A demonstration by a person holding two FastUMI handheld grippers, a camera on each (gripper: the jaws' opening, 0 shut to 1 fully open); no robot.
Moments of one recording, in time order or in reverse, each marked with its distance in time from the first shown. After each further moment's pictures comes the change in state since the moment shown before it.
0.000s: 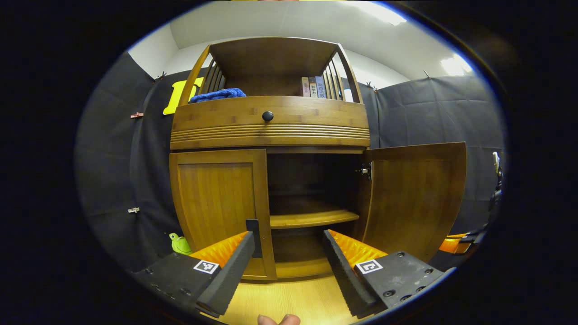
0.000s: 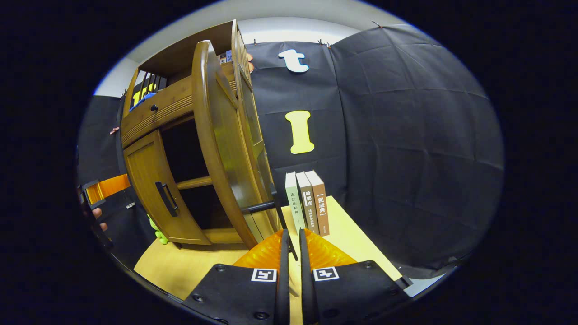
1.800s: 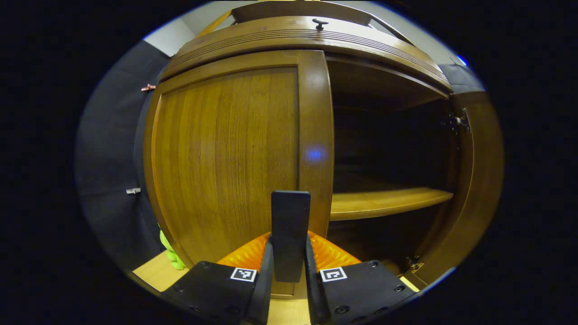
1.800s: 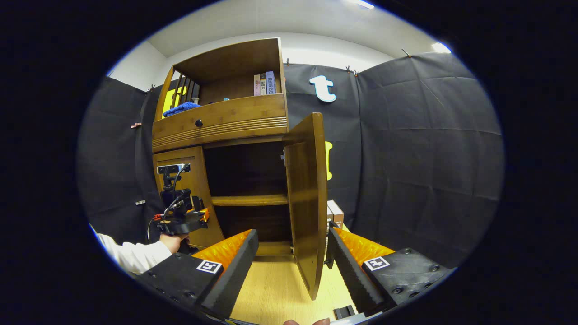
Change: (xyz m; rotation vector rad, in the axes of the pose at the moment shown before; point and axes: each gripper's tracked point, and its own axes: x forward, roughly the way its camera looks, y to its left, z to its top) left arm 0.194 0.099 -0.122 -0.014 0.105 0.185; right arm -0.061 0.089 0.051 -0.086 -0.125 0.081
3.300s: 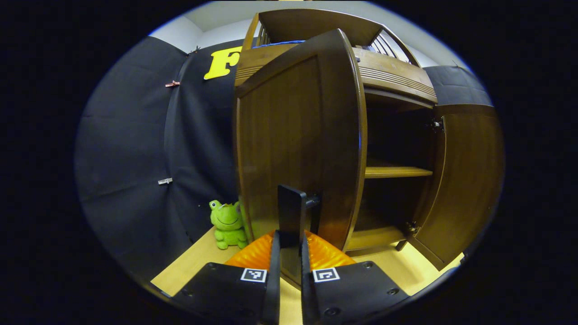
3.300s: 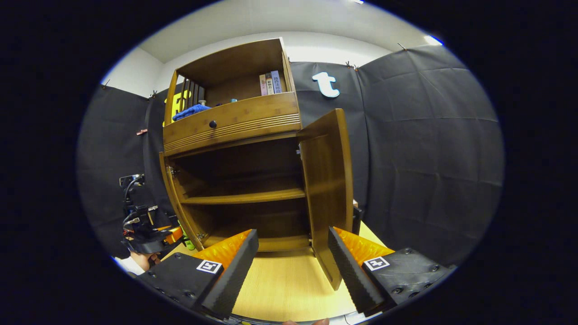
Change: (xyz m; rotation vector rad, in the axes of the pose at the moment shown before) left arm -0.172 0.114 -0.026 -0.027 0.075 0.037; right arm -0.028 0.051 -0.010 0.060 0.023 0.045
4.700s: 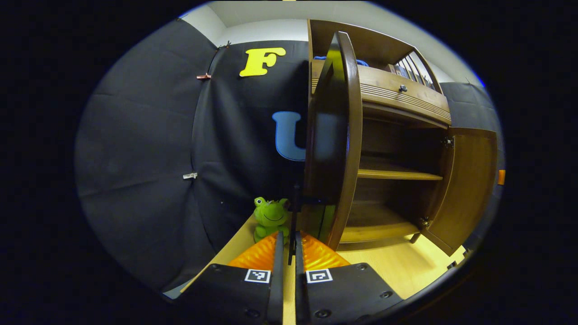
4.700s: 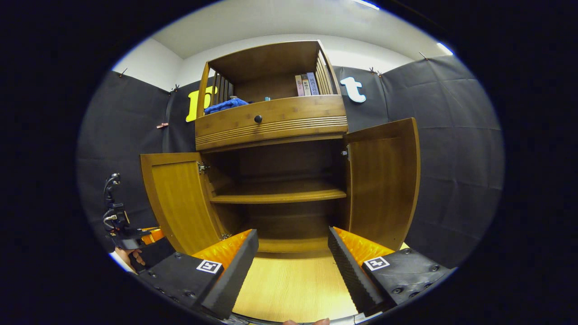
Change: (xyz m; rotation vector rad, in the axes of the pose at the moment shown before) left arm -0.061 0.158 -0.013 -0.071 -0.020 0.023; right arm -0.008 0.116 -0.017 -0.045 -0.023 0.083
